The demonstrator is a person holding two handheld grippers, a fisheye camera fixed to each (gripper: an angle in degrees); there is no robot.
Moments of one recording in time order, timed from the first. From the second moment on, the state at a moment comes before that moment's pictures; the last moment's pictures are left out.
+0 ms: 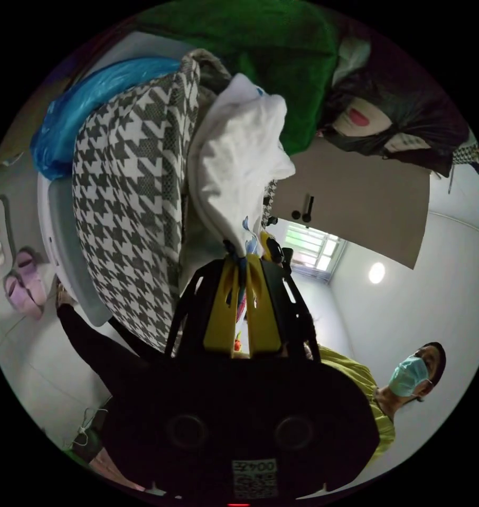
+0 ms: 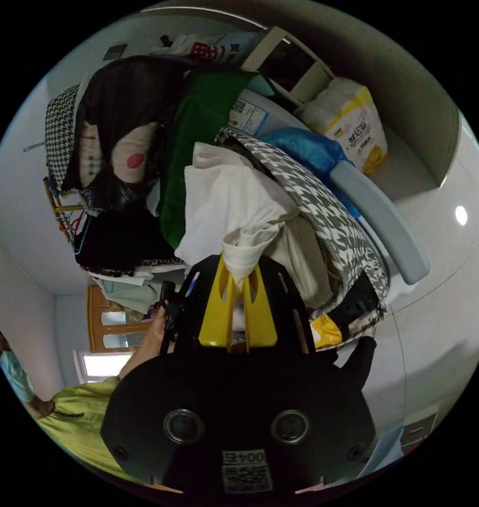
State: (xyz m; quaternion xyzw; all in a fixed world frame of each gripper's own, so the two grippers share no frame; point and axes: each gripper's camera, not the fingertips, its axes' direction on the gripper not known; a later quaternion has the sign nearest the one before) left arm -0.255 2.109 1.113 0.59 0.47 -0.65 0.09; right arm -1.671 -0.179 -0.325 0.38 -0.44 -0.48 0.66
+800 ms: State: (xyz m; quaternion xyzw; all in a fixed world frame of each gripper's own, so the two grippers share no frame) left arm -0.271 2.065 1.045 0.48 0.43 -0.72 0.26; right arm -1.661 -0.022 -0.315 0.49 -0.26 -0.45 0.70
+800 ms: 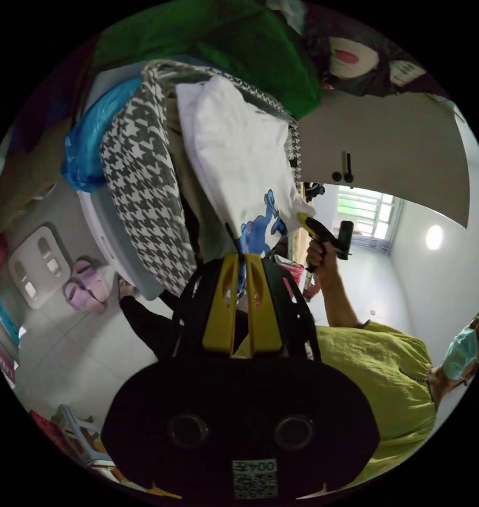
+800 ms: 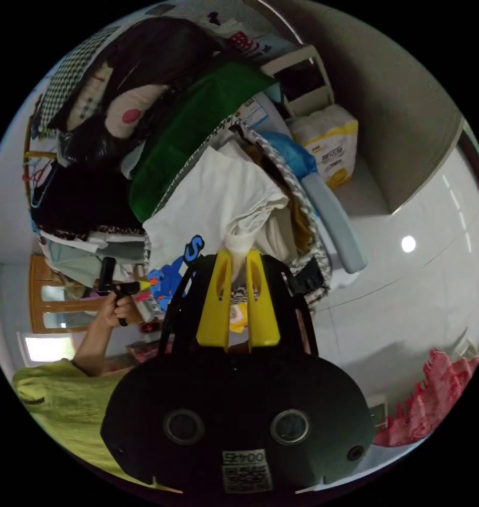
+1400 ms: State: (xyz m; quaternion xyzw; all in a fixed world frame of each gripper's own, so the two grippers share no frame) left arm -0.353 1.993 0.980 0.41 0.28 -0.80 0.34; right arm -1.700 0.083 -0.333 0.51 -0.10 -0.50 0.69
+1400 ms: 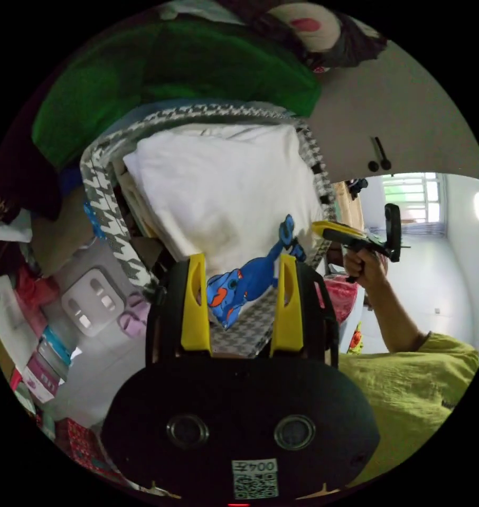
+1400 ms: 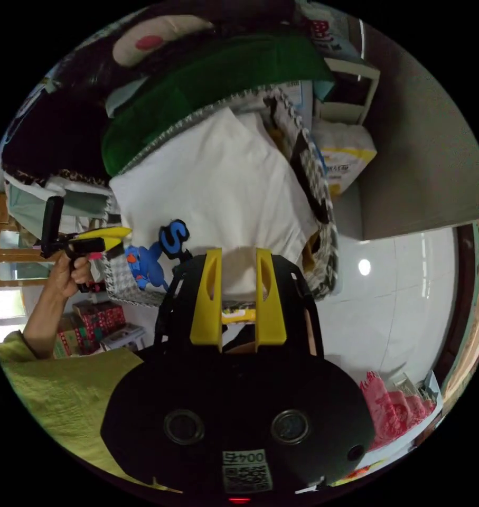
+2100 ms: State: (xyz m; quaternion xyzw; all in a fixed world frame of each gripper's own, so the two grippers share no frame) left arm -0.408 1.941 1.008 0.38 0.20 -0.88 0.18; right arm -1.674 0.121 -0.445 0.54 -0.14 -0.52 0.64
